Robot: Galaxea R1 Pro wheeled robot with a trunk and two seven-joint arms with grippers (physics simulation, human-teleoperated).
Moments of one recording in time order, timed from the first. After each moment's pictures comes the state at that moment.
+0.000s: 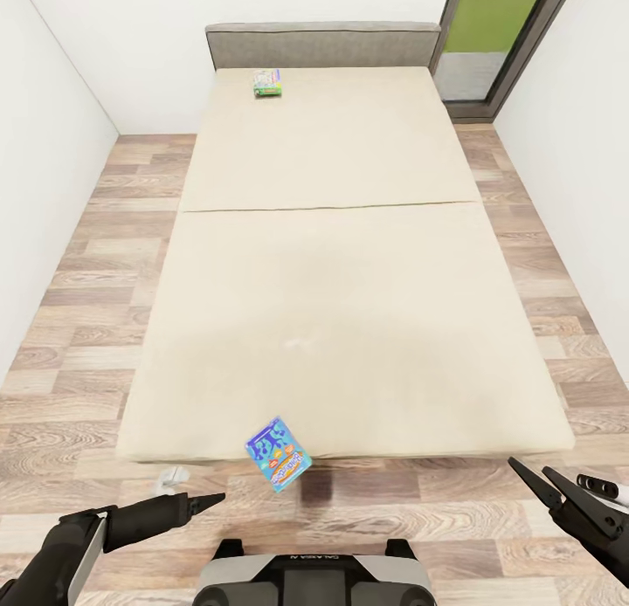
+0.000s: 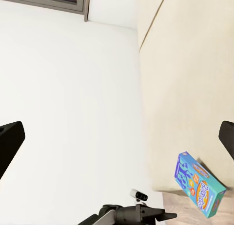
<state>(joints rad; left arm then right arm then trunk) -0.36 0.19 0.26 -0.87 0.03 0.59 -1.05 0.04 -0.17 -0.63 -1.57 -0.78 0.87 1.31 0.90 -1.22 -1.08</state>
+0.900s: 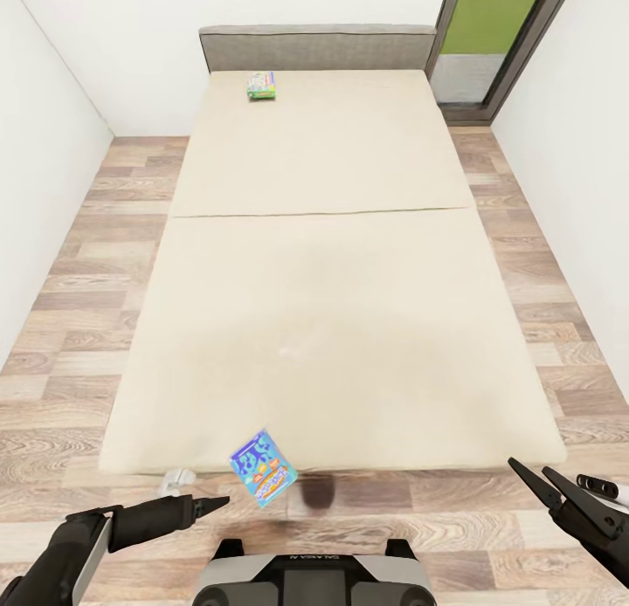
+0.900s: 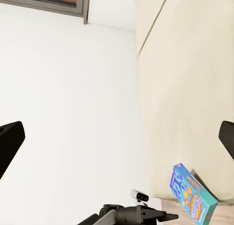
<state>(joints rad) -0.36 0.19 0.22 -0.87 0.03 0.58 -1.05 0.04 -0.17 -0.63 -1.57 -0.78 0.87 1.31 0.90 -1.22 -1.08</state>
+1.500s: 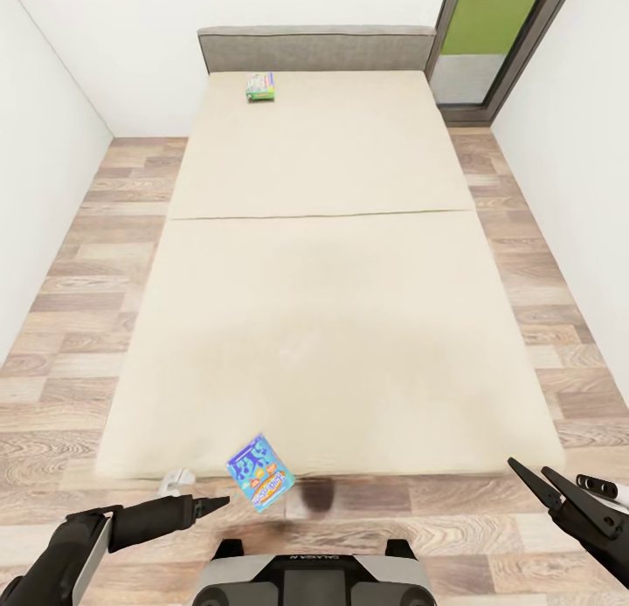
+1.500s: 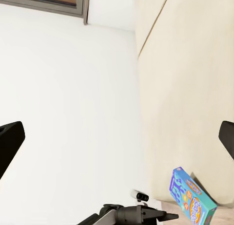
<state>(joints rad) -0.36 0.19 0.22 -0.87 0.03 0.58 -1.05 0.04 -0.17 -0.63 -1.57 -0.78 0.87 1.31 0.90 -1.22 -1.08</state>
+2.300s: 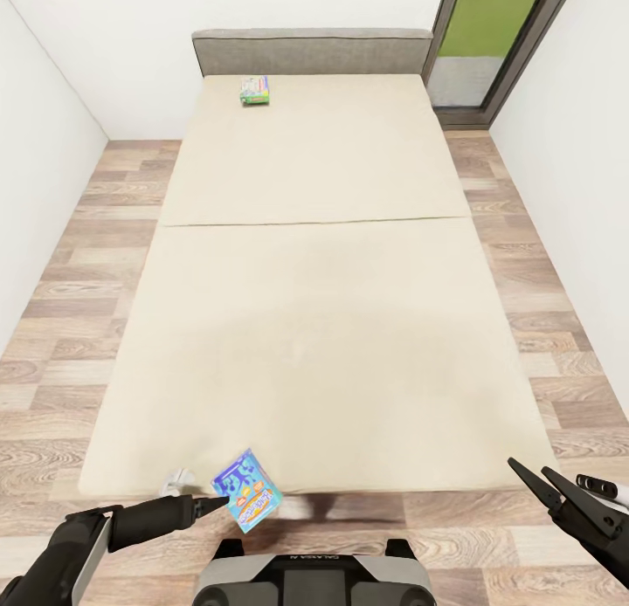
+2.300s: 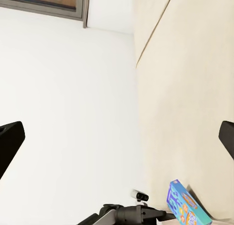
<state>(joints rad) -0.36 0.19 0.22 -0.88 0.03 0.58 -1.05 0.04 -0.17 -0.63 -1.57 -0.78 0.87 1.31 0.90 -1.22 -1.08</state>
